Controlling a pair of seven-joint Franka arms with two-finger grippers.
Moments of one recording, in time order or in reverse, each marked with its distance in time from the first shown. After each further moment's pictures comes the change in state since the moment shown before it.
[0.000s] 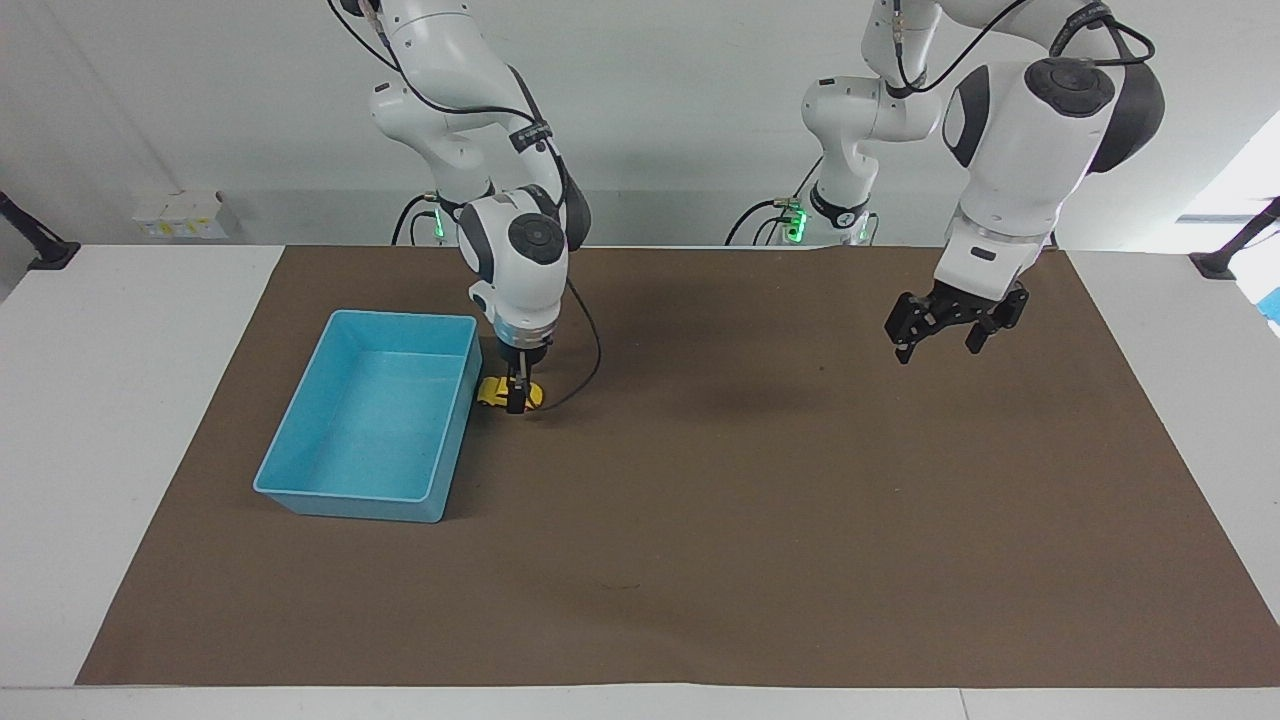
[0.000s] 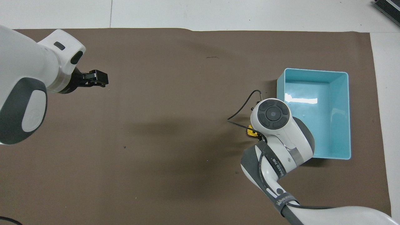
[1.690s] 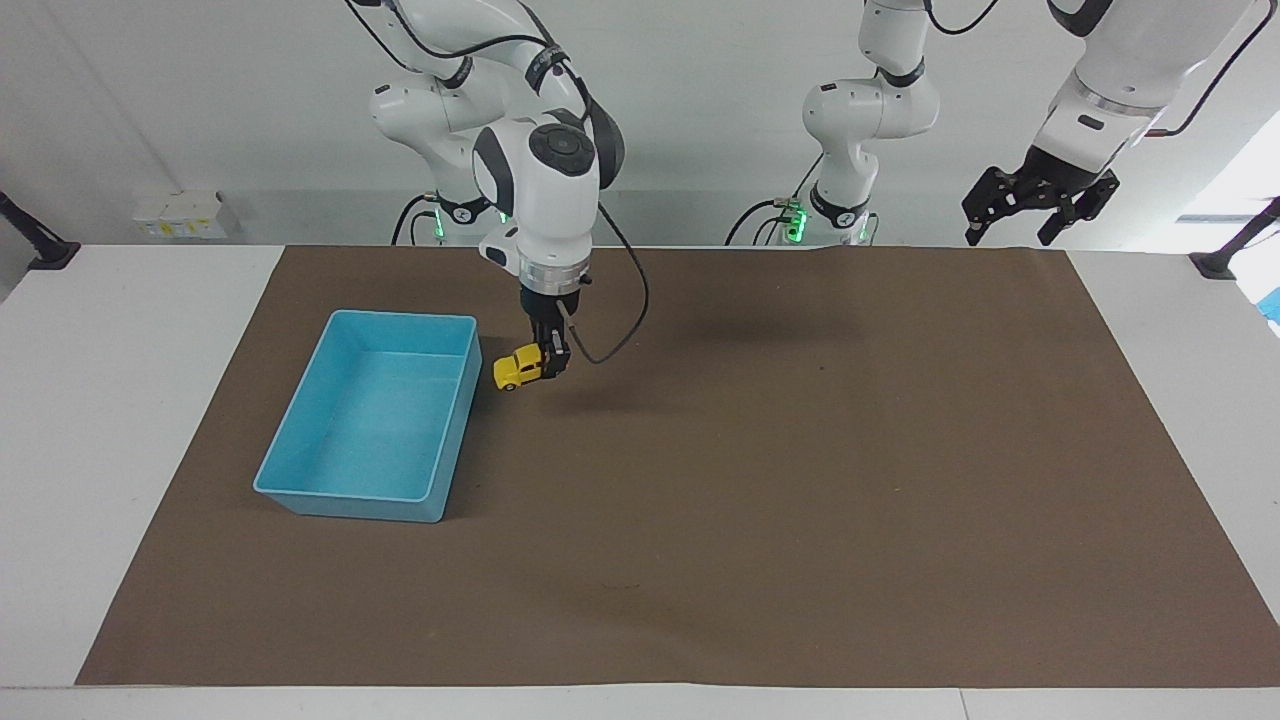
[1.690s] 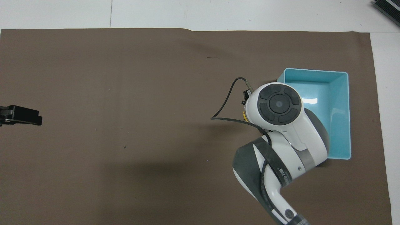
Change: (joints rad) left arm 0.173 -0.186 -0.022 -0.011 -0.080 -0.296 0.276; right arm 0.024 -0.088 0.016 0.321 0.111 -0.248 -0.447
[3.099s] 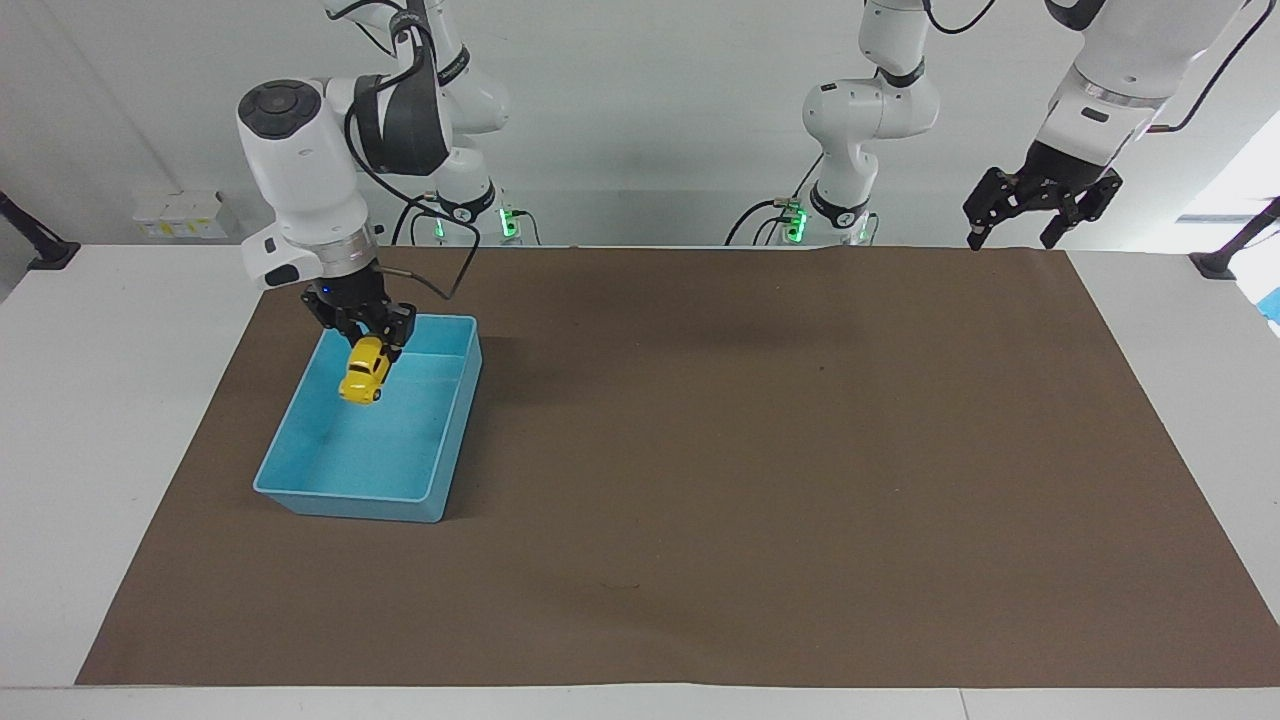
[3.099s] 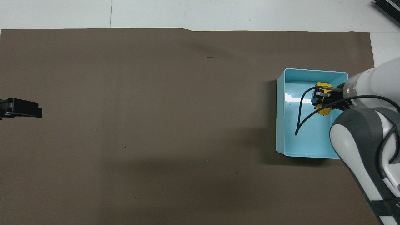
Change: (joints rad) left arm -0.003 0.004 -0.020 0.015 -0.002 0.046 -0.041; right arm -0.410 -0.124 -0.013 -0.102 0.147 0.020 -1.429
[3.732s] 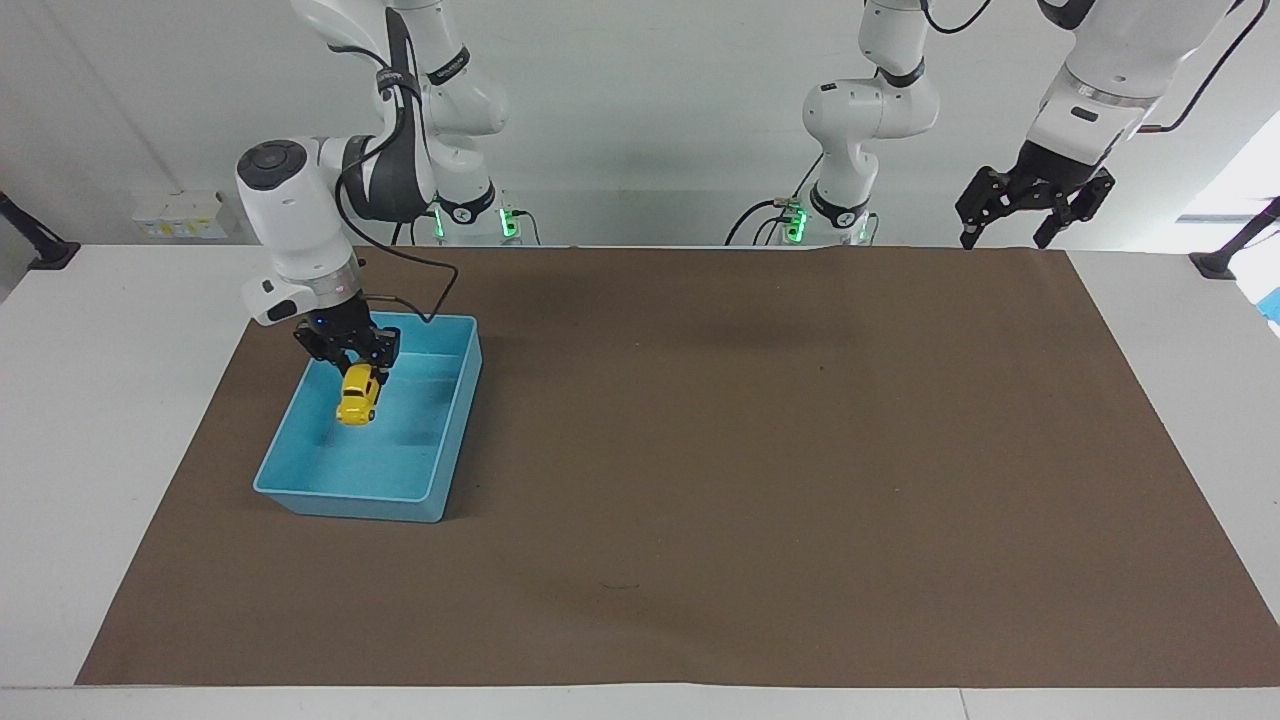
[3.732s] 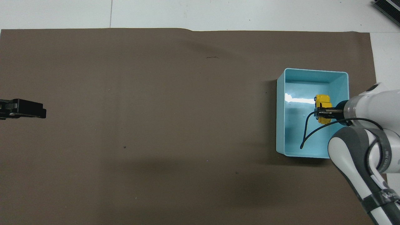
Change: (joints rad) left arm 0.000 0.000 -0.002 0.000 0.000 -0.003 0.001; right arm -0.068 -0.008 0.000 -0.259 0.021 0.305 -0.157
